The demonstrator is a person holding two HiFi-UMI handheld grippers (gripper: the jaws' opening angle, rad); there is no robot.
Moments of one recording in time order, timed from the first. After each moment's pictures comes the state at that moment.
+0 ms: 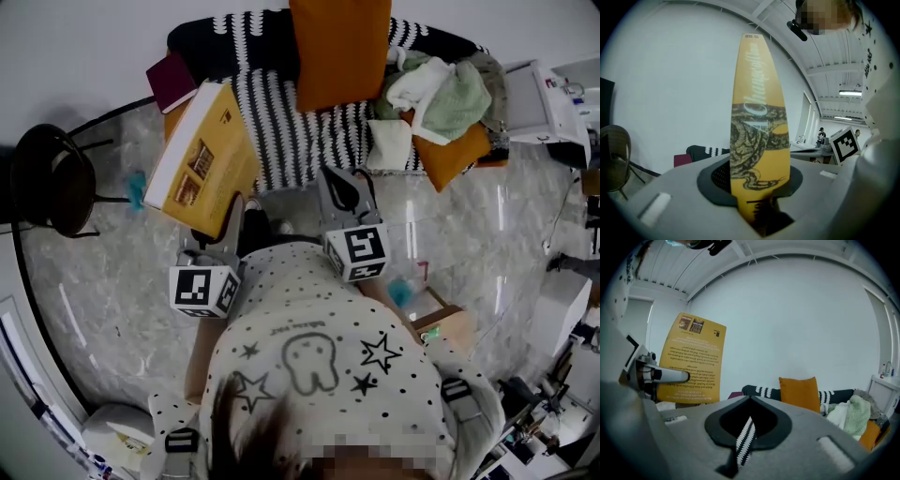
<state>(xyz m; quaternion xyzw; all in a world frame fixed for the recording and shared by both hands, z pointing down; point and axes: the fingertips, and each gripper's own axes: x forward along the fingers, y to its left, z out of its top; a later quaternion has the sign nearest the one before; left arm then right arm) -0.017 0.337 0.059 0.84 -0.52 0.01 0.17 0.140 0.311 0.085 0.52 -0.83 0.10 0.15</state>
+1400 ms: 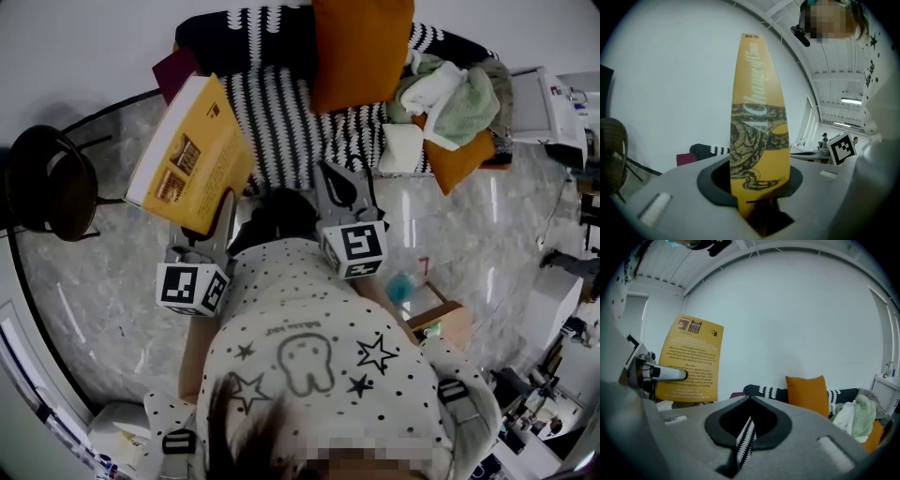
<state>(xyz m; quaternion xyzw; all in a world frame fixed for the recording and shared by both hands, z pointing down) -0.098 0.284 0.075 0.84 -0.50 0.00 0.21 0.067 0.259 0.102 0.53 -0.82 0.11 0.17</state>
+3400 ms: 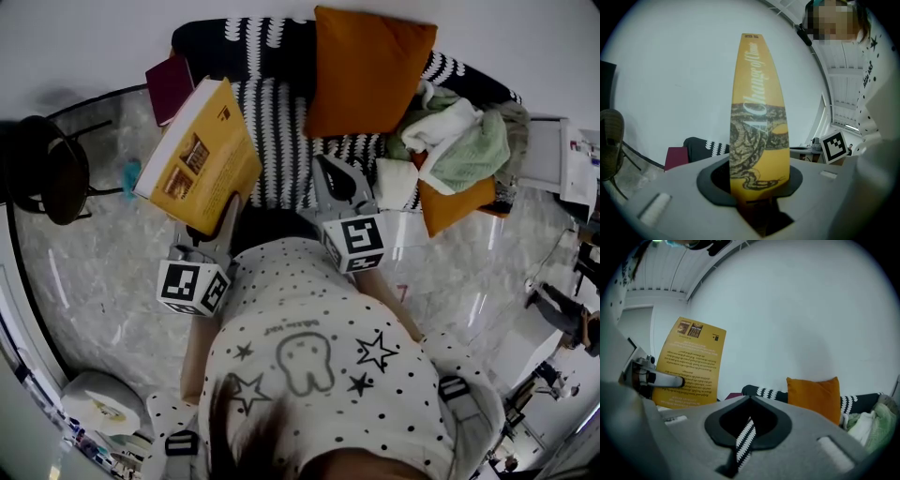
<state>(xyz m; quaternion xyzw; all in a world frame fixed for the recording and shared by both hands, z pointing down) -0.007 0.177 0.089 0.80 -0.54 0.02 0.26 0.136 0.115 0.111 0.45 -0.87 0.13 0.18</state>
